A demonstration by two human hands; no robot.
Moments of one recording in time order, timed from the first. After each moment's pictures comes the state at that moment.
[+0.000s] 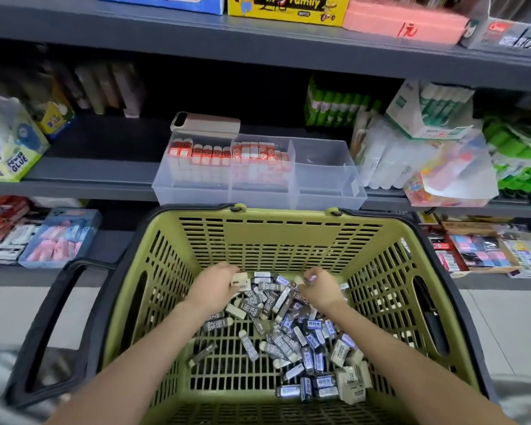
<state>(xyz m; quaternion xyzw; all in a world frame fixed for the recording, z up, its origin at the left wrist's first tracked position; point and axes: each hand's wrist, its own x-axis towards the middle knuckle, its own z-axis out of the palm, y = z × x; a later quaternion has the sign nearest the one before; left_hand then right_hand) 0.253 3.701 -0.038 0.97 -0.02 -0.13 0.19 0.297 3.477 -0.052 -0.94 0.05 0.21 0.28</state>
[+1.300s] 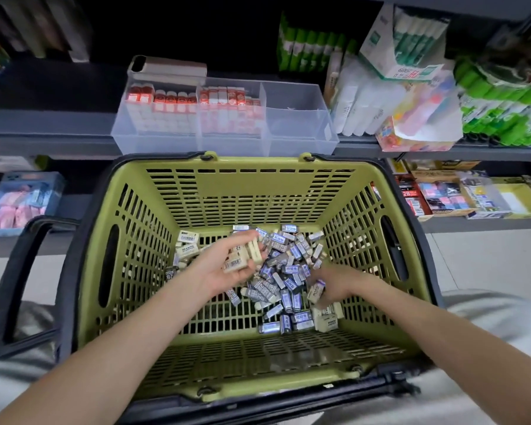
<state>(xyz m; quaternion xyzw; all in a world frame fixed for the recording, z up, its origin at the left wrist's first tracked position) 0.213 3.643 0.009 0.34 0.33 -0.29 0.83 0.239 3.410 -0.015 -0.87 -0.12 0.48 -0.01</state>
